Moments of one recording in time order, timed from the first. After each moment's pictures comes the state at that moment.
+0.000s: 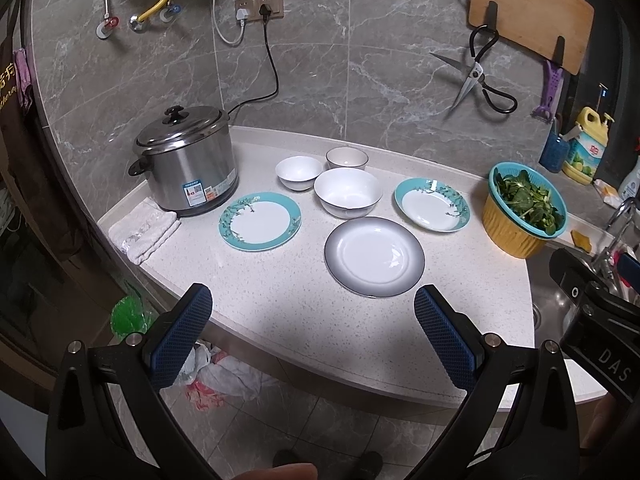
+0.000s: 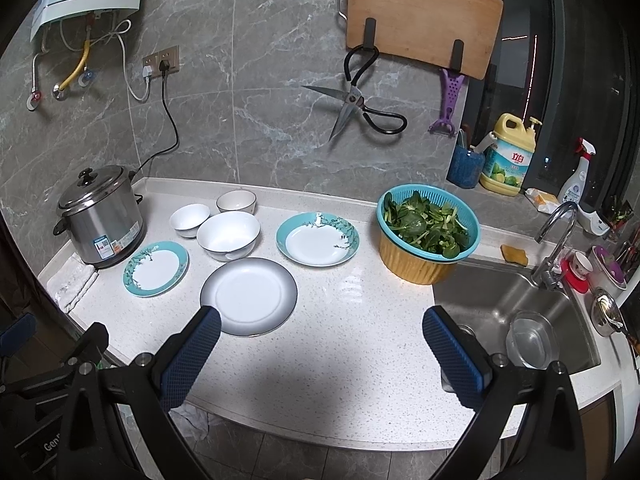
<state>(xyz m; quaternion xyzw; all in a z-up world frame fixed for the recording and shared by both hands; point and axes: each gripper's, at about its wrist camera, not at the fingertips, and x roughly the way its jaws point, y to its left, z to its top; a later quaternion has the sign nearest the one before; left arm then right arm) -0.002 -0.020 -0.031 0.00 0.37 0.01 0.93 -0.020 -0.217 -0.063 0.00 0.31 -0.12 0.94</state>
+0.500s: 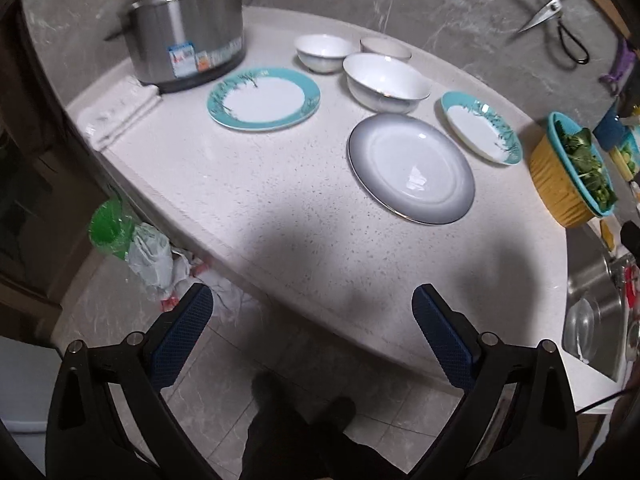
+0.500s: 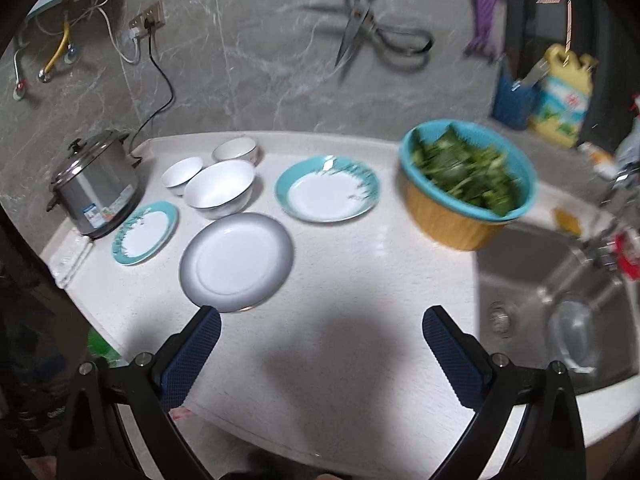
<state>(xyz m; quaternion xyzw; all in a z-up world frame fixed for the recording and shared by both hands) 0.081 0.014 -0.195 -0.08 0.51 0.03 0.85 0.066 -0.308 -0.146 0.05 0.40 -0.03 0.92</state>
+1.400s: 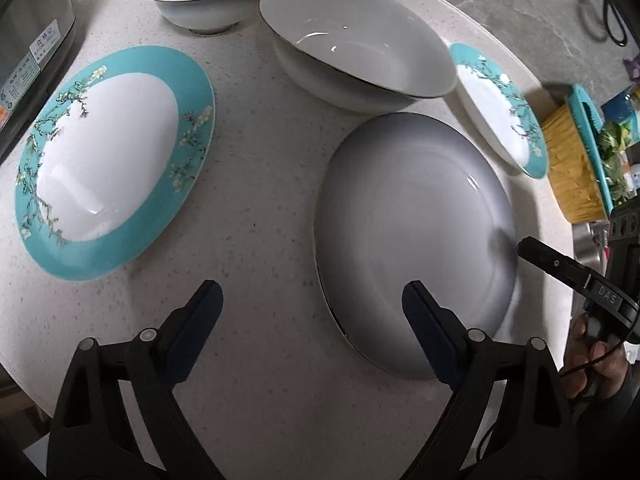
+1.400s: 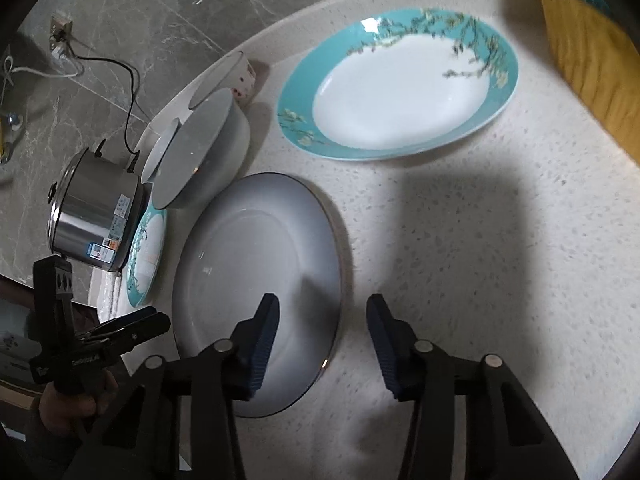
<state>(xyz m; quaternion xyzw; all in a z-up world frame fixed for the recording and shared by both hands) 0.379 0.017 -0.314 -0.05 0.62 -0.14 0.77 0.261 -0.332 -0.308 0.25 0.52 0.10 0.81</state>
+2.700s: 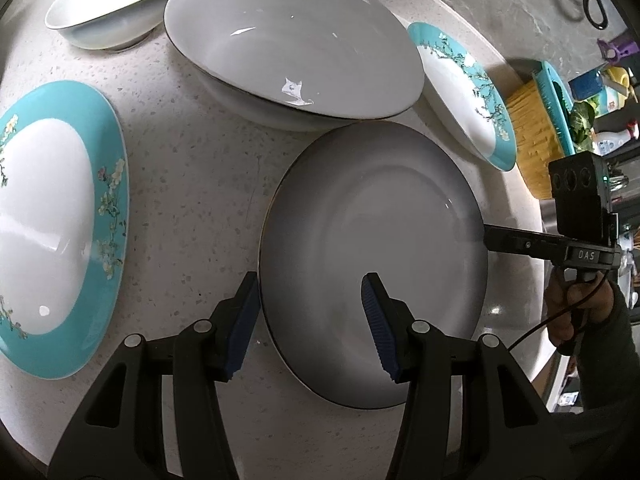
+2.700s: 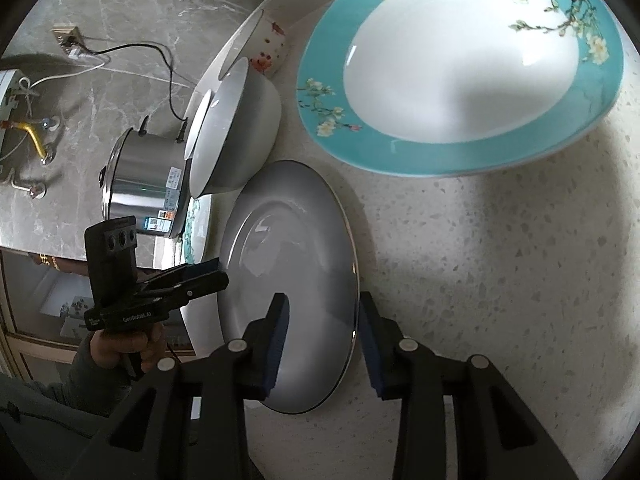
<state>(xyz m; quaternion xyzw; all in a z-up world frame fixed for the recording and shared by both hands) 0.430 -0.008 -0.325 -0.05 0.64 -0.25 0.72 0.300 -0.355 -0.330 0.30 0.57 0.24 0.72</state>
